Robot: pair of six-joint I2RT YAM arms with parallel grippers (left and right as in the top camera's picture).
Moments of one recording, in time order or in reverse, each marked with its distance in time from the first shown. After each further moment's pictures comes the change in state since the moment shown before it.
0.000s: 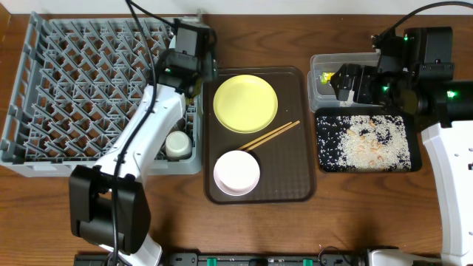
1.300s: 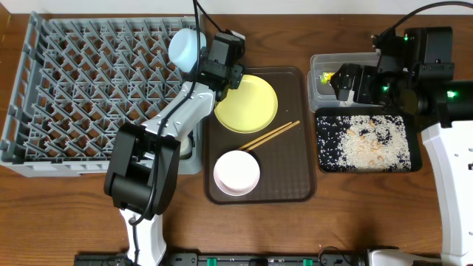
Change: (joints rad) left arm -0.078 0.260 0.000 0.328 0.042 0.353; right arm 0.000 0.000 0.000 0.000 0.000 0.000
